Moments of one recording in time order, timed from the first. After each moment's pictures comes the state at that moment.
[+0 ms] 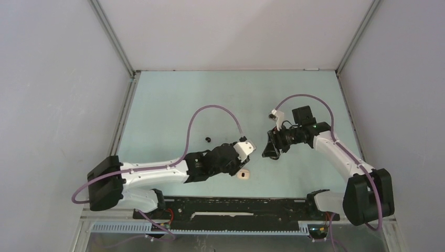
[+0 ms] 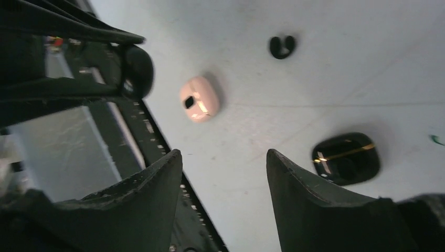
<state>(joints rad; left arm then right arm) -1.18 1.31 0.77 -0.10 -0.21 -0.07 0.26 1.25 0.82 -0.63 -0.76 -0.22</state>
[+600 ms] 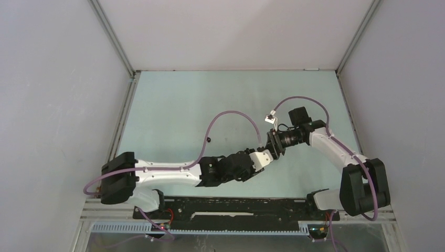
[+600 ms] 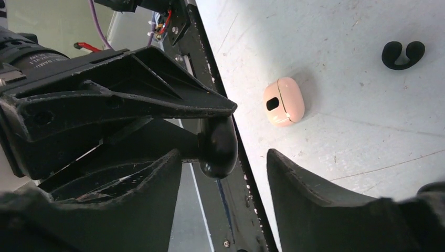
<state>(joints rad) -1.32 1.44 0.89 -0.04 -0.25 0.03 0.27 1.35 0.83 -0.69 -1.12 -0.20</state>
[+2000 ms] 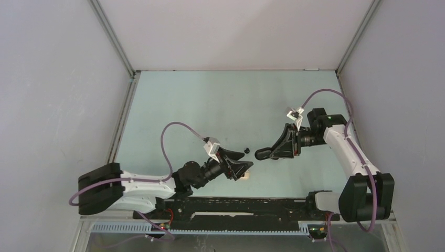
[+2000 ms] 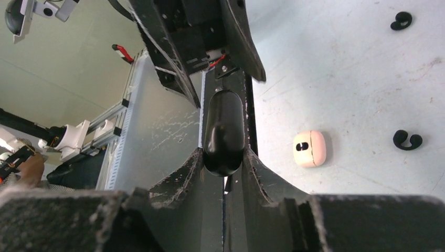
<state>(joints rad) -1.23 1.14 0.32 0.93 -0.23 -0.49 0.08 1.28 0.96 -1.24 -1.46 -0.90</state>
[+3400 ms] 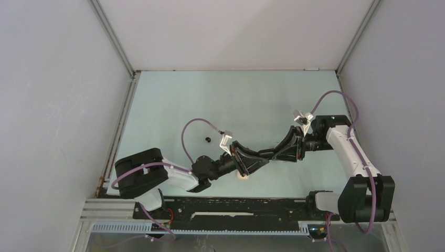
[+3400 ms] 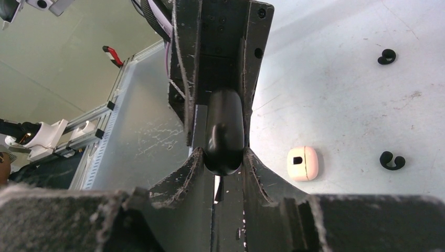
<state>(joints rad) -1.18 1.60 0.46 1.49 0.06 -0.78 0.02 1.26 0.96 -1.57 -1.53 -1.36</state>
